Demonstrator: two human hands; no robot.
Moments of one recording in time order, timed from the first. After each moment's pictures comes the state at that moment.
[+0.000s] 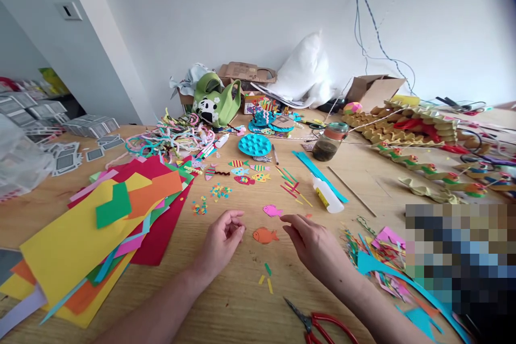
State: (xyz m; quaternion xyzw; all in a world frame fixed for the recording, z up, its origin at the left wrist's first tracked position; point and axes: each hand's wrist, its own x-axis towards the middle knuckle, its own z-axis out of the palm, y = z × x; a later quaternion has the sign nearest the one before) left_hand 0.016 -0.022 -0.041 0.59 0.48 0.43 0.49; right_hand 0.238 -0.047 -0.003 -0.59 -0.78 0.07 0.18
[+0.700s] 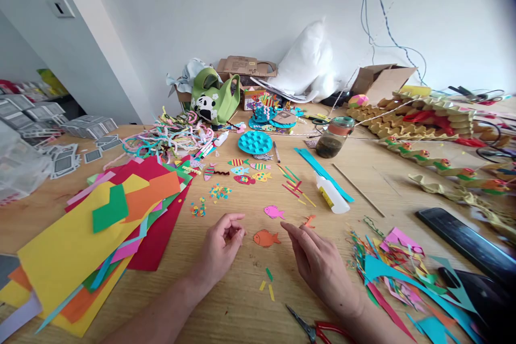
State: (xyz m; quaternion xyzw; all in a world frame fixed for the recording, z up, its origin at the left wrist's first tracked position) left_hand 0.016 -0.025 -0.039 0.62 0.48 0.41 0.46; right_hand 0.240 -0.060 -0.030 -0.49 -0.81 -0.04 0.31
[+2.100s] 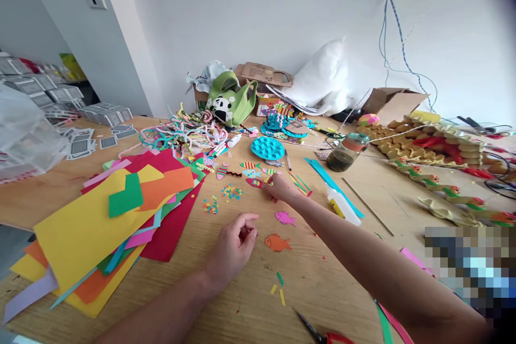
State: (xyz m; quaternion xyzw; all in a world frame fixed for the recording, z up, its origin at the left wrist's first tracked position) left_hand 0.013 -0.025 -0.040 0.64 0.47 0.43 0.42; right_hand 0.184 0.121 -0.015 -0.68 -0.66 0.30 0.07
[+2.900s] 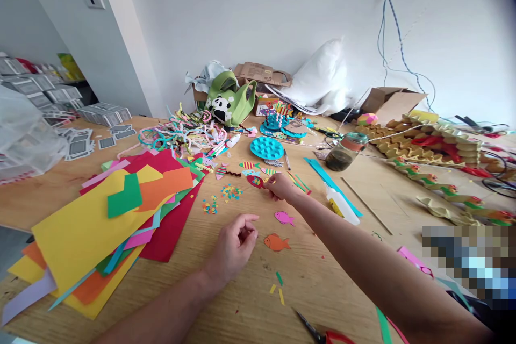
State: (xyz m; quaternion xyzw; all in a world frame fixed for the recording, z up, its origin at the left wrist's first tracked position) left_hand 0.015 -0.026 -0.038 0.63 0.46 0.43 0.46; right_hand 0.186 0.121 -0.013 -0.67 -0.62 0.39 0.14
